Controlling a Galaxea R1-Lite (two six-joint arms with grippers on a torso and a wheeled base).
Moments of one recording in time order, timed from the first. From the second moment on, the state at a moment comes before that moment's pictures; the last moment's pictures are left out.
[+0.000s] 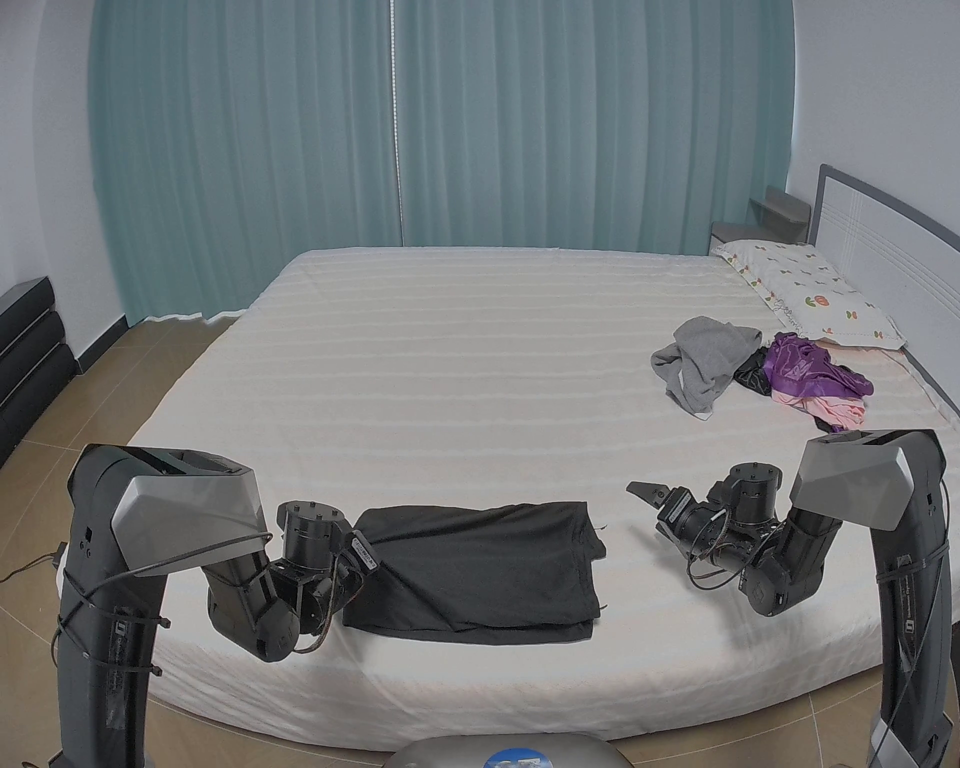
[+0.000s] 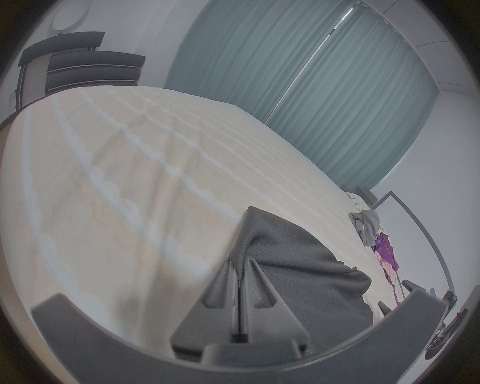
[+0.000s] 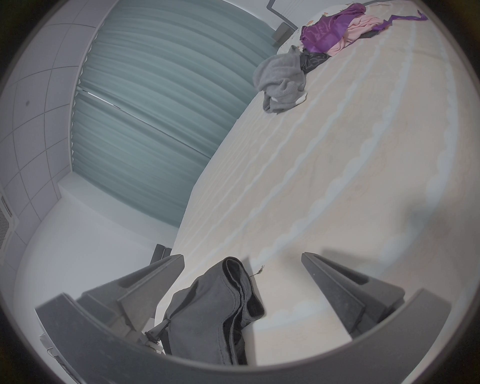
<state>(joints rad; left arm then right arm) -0.35 2.47 -0.75 -1.15 0.25 -0.81 0.21 2.53 -0.83 -1.33 0.23 0.93</state>
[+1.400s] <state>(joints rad) -0.41 2.46 -0.71 -1.13 0.27 -0.80 0.21 2.53 -0.83 -1.32 0.23 0.92</state>
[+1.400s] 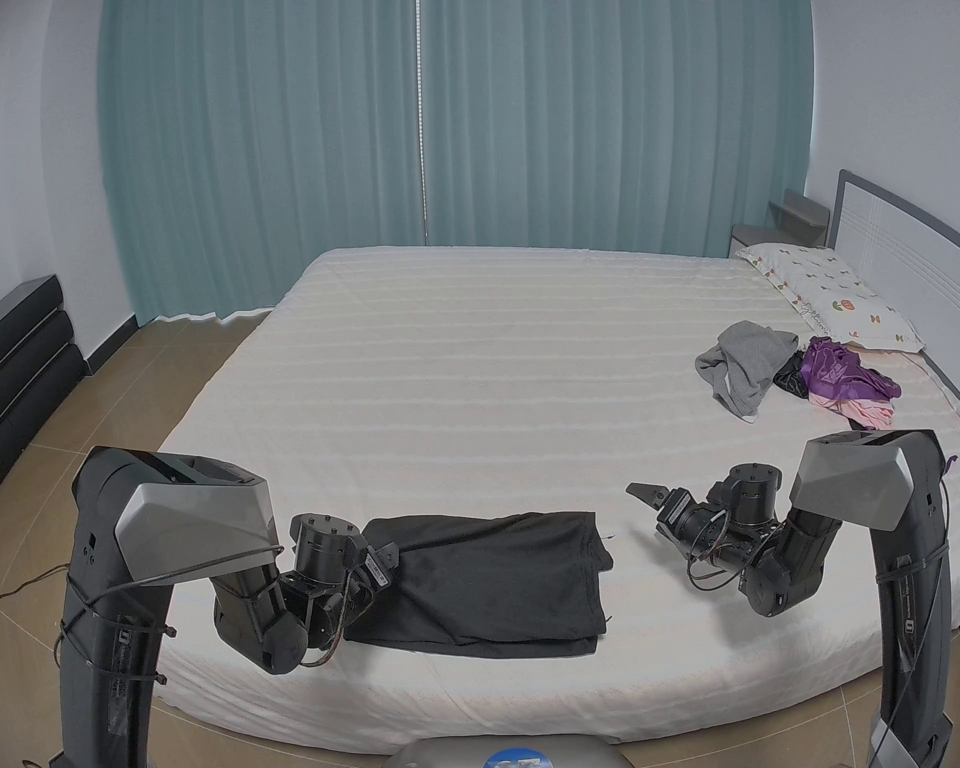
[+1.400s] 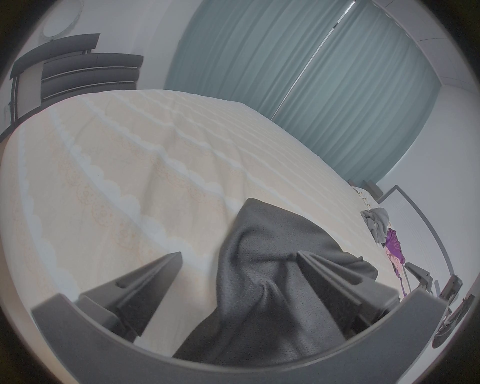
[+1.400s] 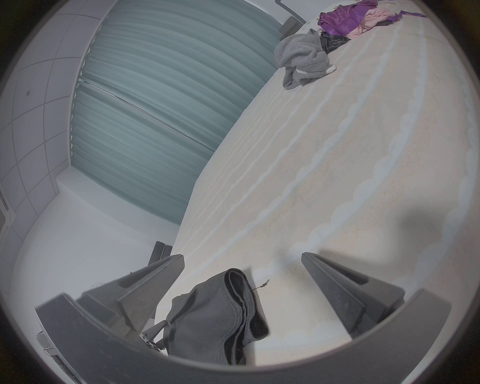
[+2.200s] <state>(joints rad) -0.33 2.36 -0.66 -1.13 0.19 -0.84 0.27 2.46 -0.67 -1.35 0.17 0.87</state>
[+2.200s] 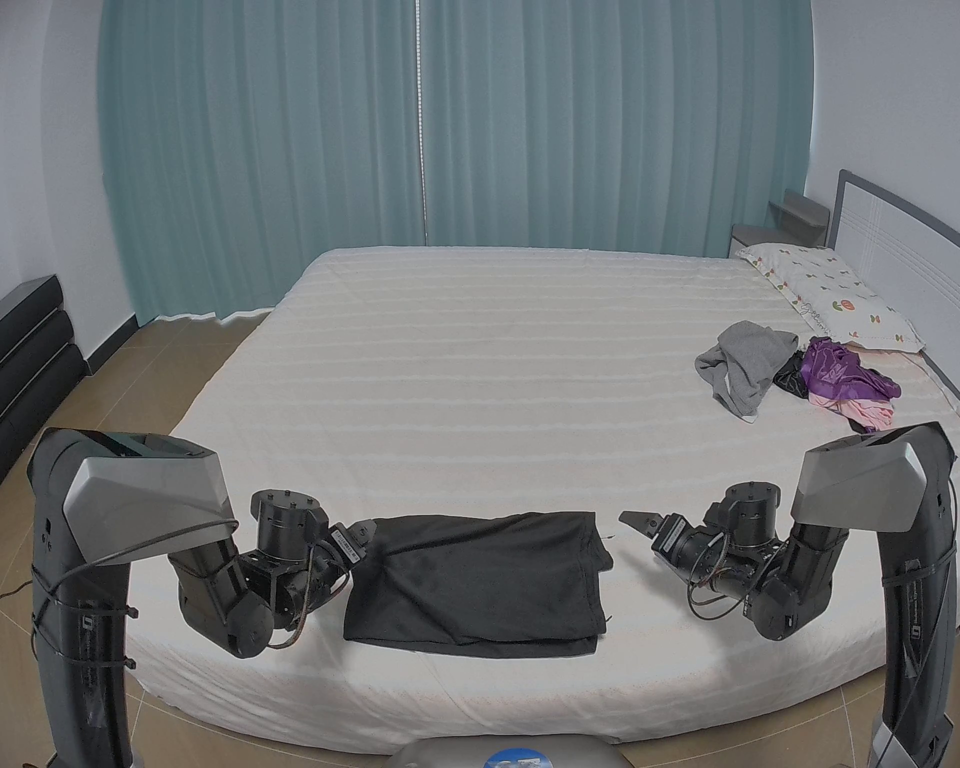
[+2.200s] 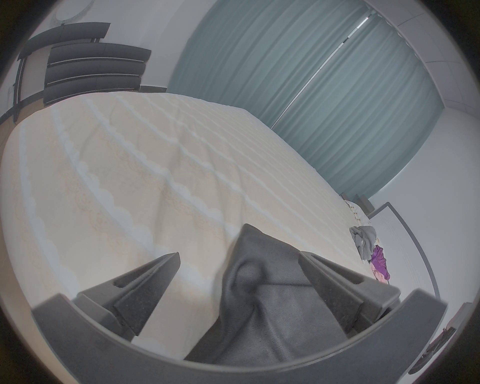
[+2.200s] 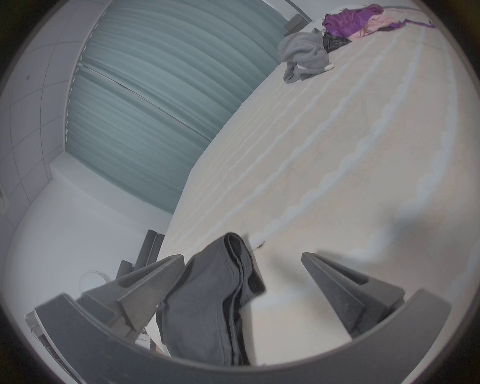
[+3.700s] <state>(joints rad) -0.44 1.22 -0.21 -1.07 0.51 -0.41 0.44 0.95 -0.02 -0.88 -0.37 0.37</state>
